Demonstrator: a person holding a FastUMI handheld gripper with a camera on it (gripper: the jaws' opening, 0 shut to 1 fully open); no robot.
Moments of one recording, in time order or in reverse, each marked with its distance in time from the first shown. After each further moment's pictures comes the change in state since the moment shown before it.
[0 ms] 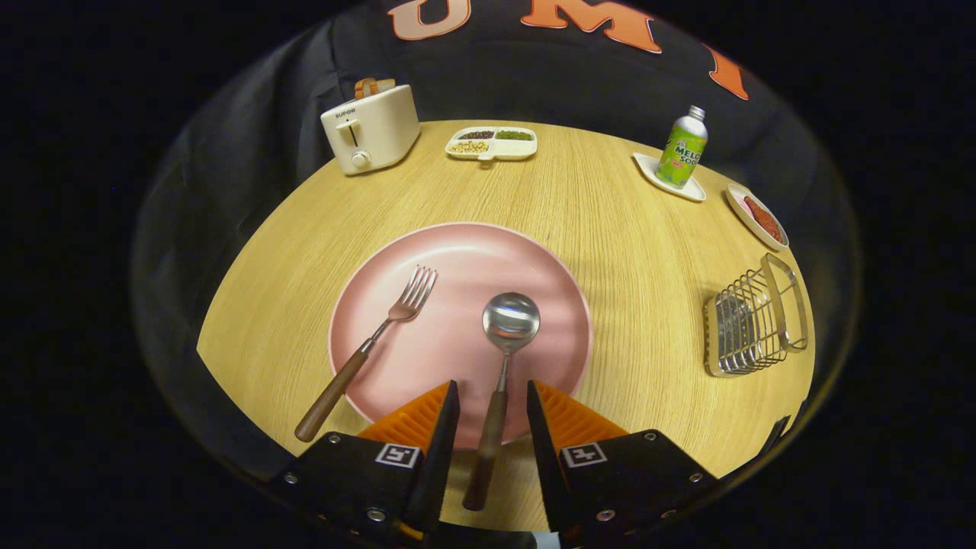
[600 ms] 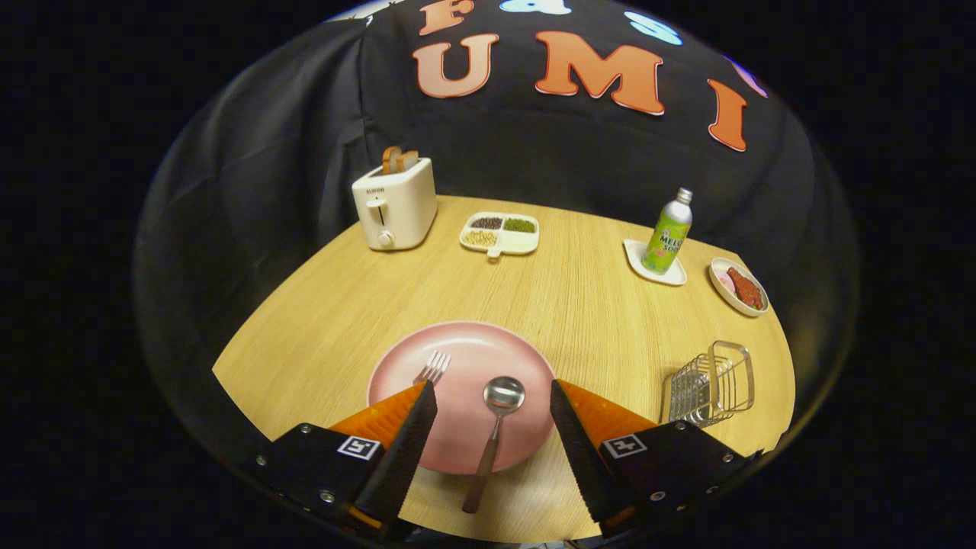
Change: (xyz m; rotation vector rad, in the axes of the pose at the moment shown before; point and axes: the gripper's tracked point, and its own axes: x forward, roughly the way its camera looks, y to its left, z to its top) arm -0.051 -0.005 0.059 -0.049 -0.258 -0.007
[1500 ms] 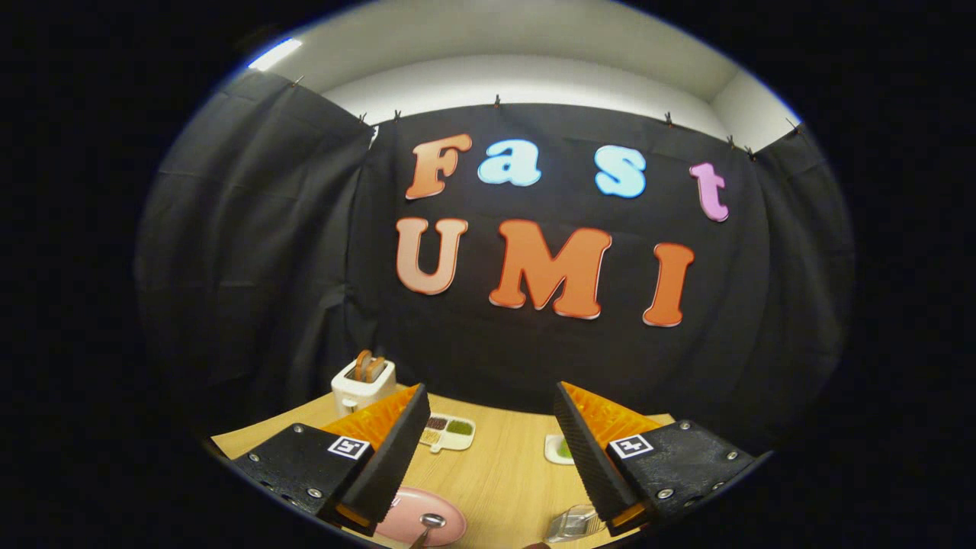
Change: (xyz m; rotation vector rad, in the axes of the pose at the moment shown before) arm -0.162 -0.070 0.222 -0.046 -0.667 -0.097
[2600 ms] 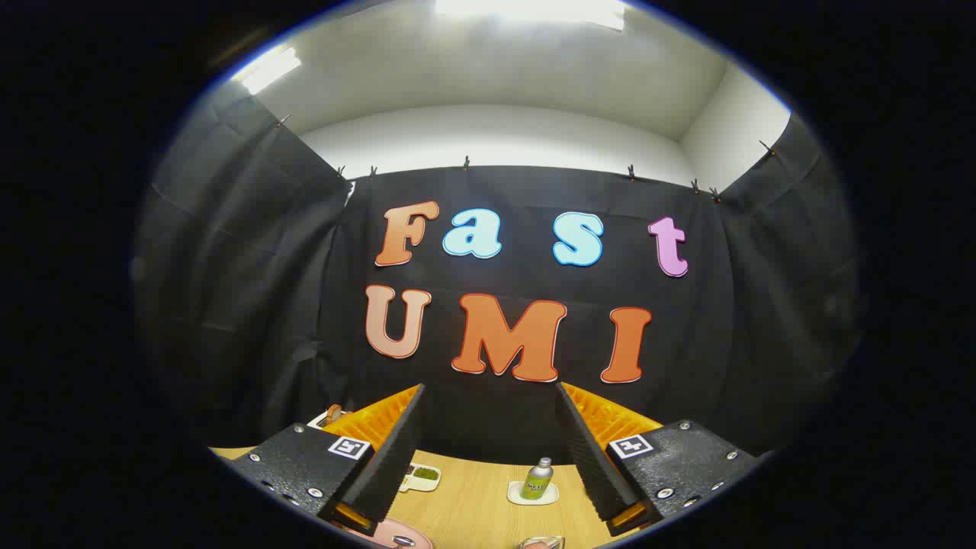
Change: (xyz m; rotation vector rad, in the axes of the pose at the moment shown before) arm -0.041 -0.075 0.107 -0.002 -0.312 -0.126
